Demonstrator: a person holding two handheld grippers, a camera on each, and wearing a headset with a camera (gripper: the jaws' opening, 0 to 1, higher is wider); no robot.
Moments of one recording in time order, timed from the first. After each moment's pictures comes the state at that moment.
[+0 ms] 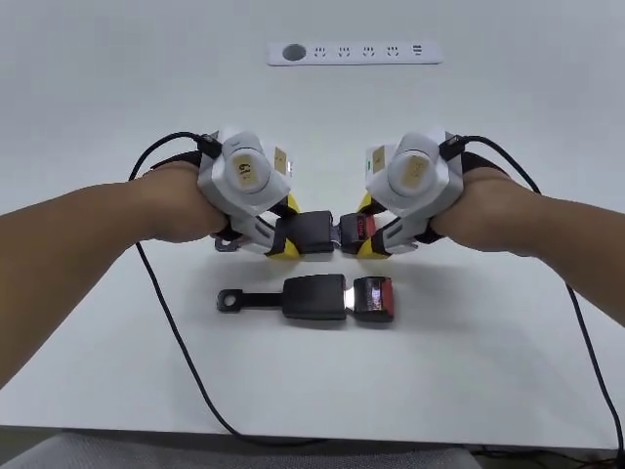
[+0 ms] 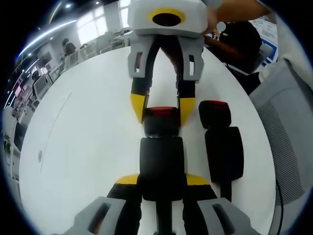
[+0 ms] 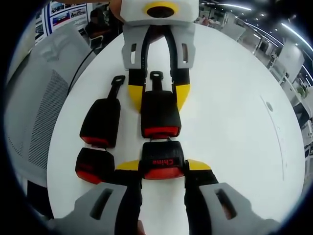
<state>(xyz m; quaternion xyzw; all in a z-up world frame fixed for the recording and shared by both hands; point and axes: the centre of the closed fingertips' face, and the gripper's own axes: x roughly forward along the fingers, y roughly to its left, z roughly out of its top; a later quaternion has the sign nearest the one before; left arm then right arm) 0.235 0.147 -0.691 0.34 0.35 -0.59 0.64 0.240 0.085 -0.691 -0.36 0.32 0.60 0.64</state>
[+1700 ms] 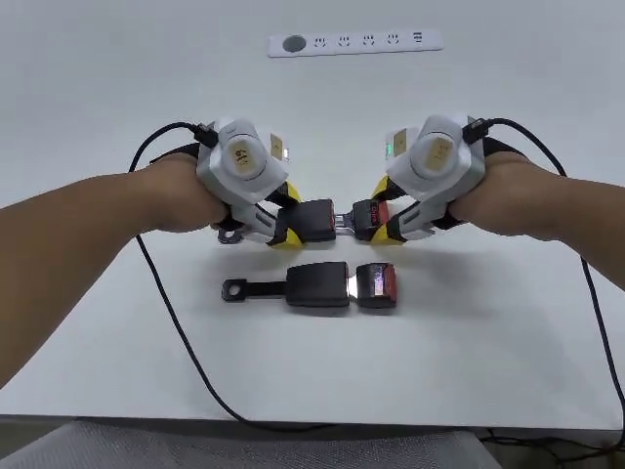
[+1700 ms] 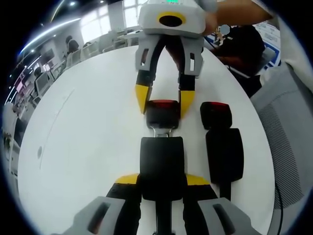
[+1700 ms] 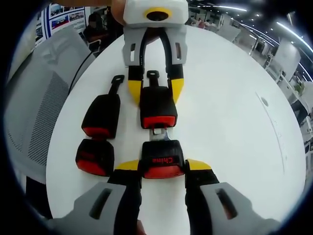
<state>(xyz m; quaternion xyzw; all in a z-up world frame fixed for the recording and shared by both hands) 0.234 0.148 -0.693 0.33 0.36 -0.58 0.65 0.240 0.069 -0.691 -0.34 0.32 0.59 0.66</state>
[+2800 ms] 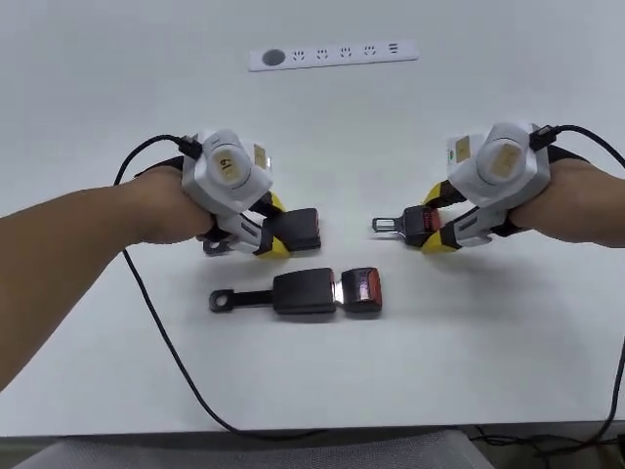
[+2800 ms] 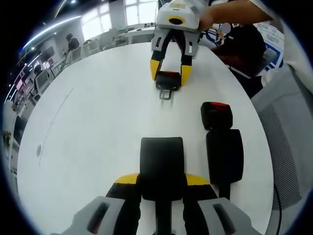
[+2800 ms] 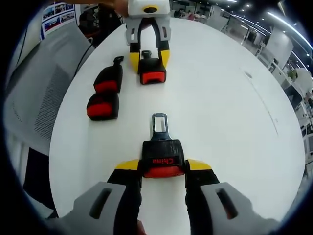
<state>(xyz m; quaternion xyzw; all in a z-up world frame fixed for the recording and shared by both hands) 0.233 0.147 -0.693 0.33 0.37 -0.58 0.65 0.237 -0.032 -0.693 -0.34 0.35 0.56 0.67</state>
